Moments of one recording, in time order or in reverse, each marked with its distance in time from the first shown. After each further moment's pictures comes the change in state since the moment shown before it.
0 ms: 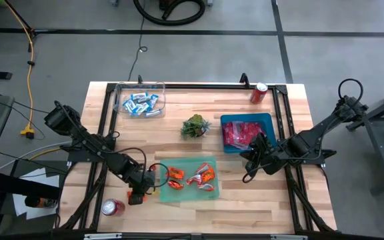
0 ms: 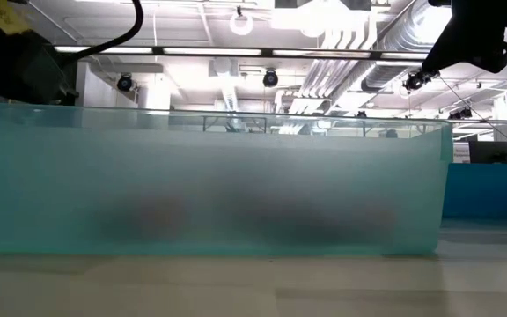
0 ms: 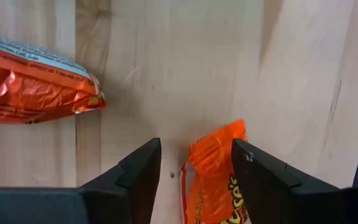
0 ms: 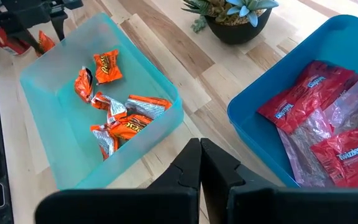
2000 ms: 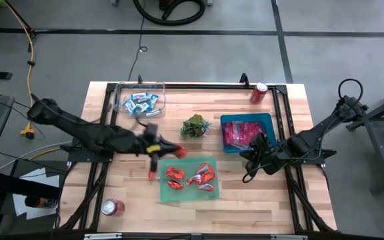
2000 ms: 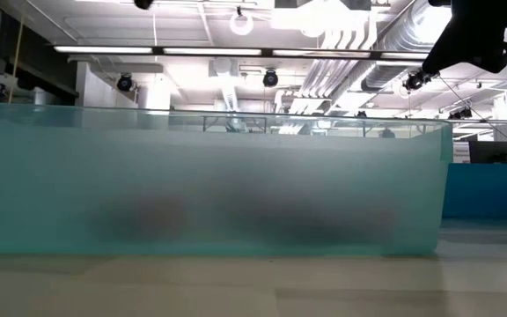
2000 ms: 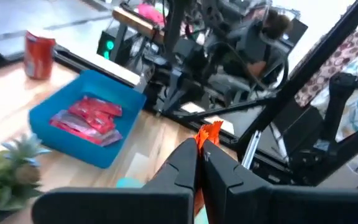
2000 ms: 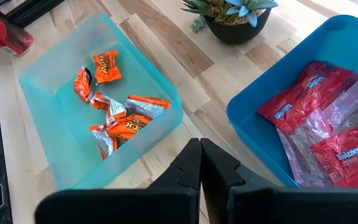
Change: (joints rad) left arm 0.247 -0.392 0.186 0.454 -0.561 0.192; right arm 0.000 0.000 0.000 -0.002 0.001 0.000
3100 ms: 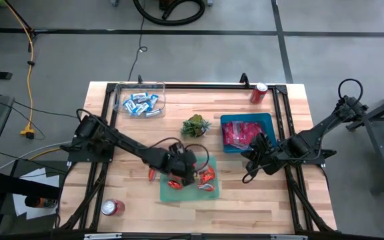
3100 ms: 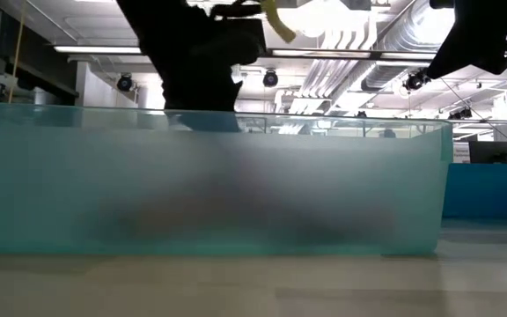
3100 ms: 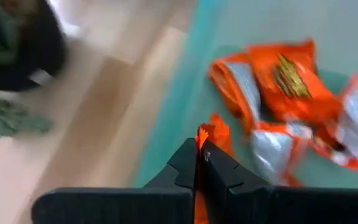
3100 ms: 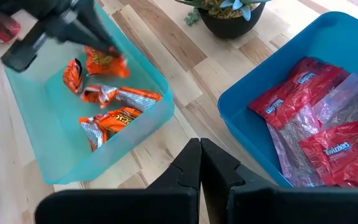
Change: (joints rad) left arm 0.024 0.780 0.374 -0.517 -0.034 -0.067; right arm 0.000 0.000 0.000 -0.039 -0.008 -0.008
